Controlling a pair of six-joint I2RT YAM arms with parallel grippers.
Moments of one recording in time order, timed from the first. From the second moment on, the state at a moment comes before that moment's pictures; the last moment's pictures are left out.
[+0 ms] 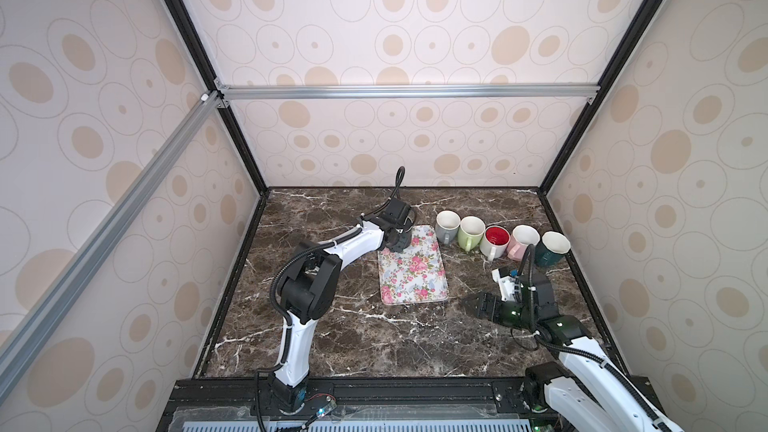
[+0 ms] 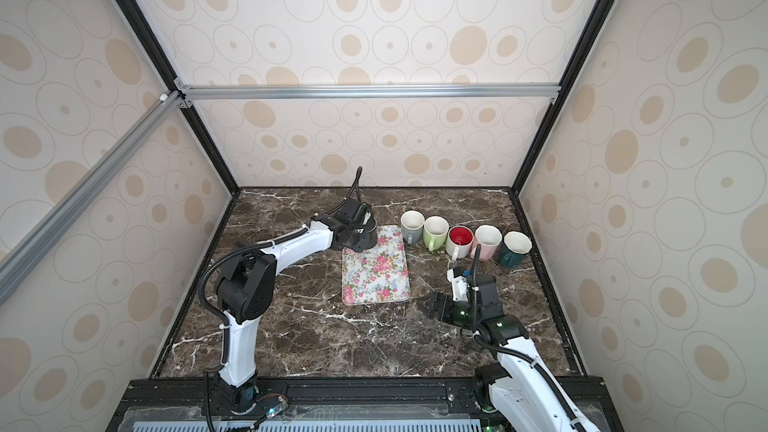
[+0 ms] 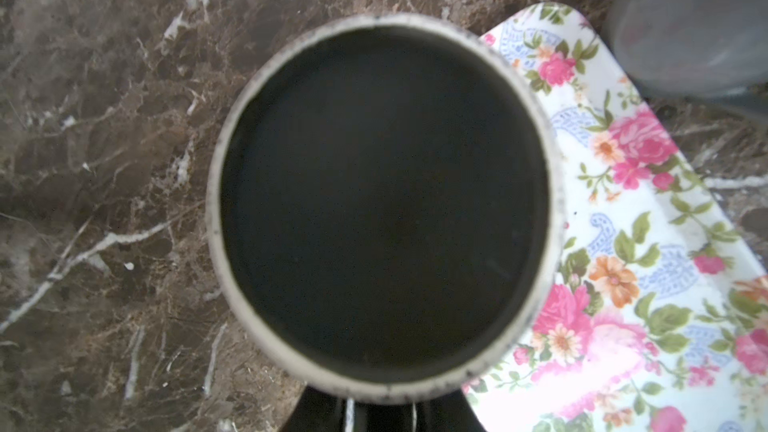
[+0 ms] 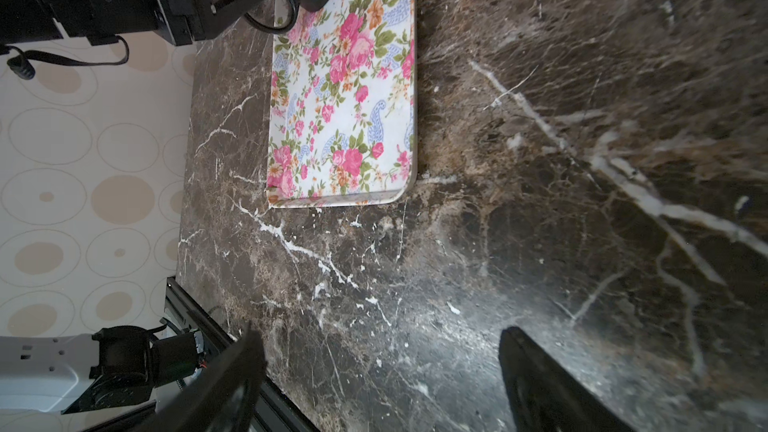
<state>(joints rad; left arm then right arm) -0.58 2.06 1.60 -0.55 -0.17 -0.07 0.22 0.73 0.39 -0.46 -0.50 0.55</state>
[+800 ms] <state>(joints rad) -0.60 1.94 1.38 -0.47 -0.23 -0.10 0.27 0.87 0.40 -0.40 -0.43 0.56</state>
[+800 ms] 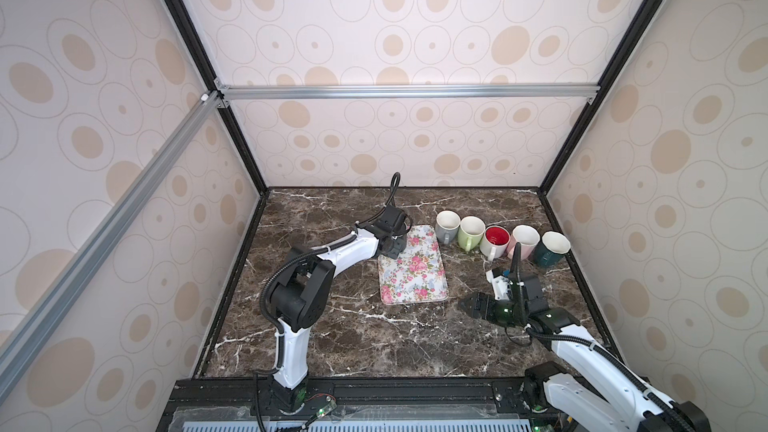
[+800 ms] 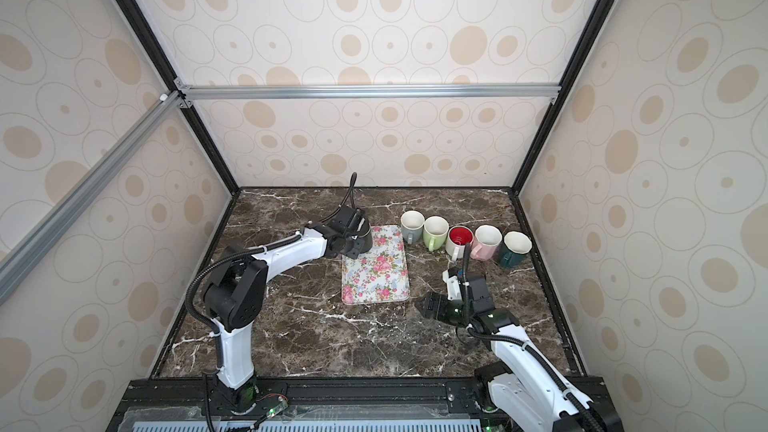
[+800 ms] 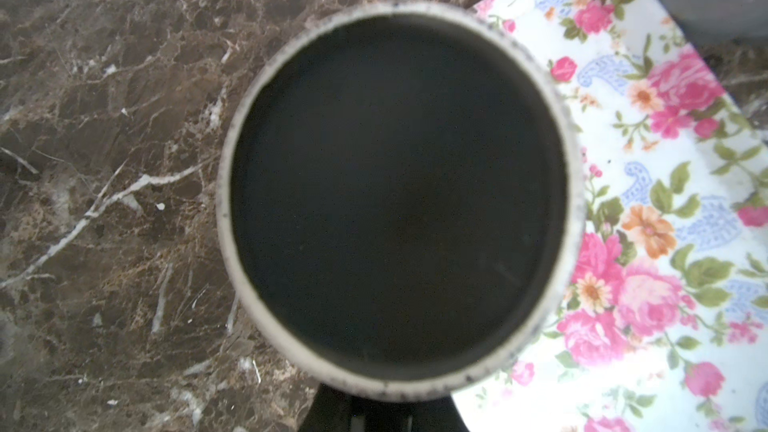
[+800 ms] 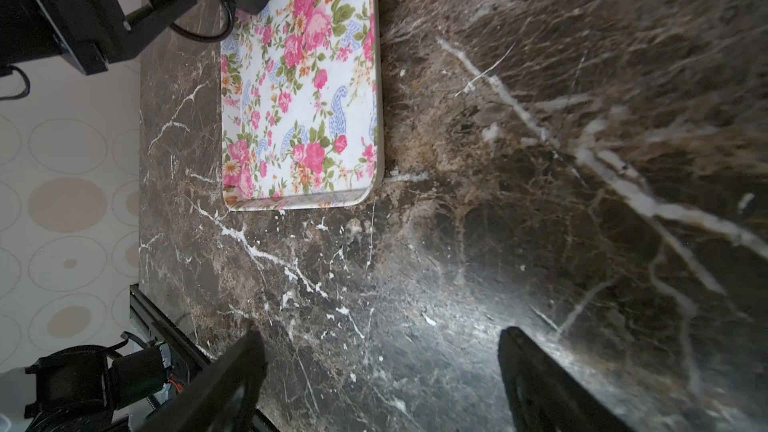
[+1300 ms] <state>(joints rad) -0.74 1.73 1.15 -0.48 -0.21 -0.18 0.30 0.90 0.41 -0.38 -0.41 0.56</state>
